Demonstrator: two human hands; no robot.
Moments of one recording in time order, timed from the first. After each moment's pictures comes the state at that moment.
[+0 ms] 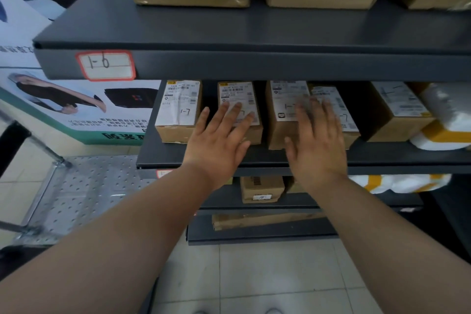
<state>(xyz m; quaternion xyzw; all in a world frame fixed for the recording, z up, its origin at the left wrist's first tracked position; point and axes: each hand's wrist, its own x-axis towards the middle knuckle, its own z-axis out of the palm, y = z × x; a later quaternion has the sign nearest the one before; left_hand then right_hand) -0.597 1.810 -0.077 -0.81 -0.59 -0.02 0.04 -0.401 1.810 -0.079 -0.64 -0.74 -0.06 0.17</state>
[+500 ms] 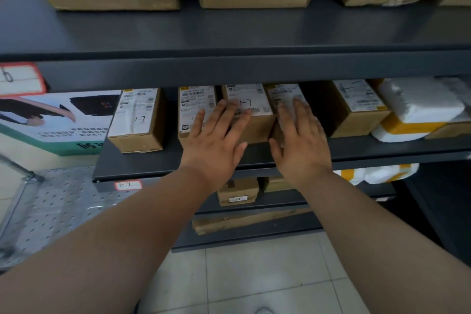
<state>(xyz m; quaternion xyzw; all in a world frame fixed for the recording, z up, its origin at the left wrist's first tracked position) -0.534 1.821 -0.078 -0.82 -0.56 -0.09 0.04 -0.349 1.821 -0.075 -0.67 -0.74 0.00 0.11</state>
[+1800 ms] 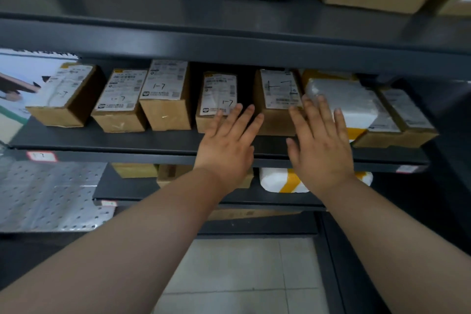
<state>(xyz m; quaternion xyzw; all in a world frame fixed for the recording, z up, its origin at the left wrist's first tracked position) -0.329 1.801 -0.077 -0.80 -0.59 -0.08 0.04 -0.140 1.816 -0.072 -0.57 -0.79 -0.18 0.16</state>
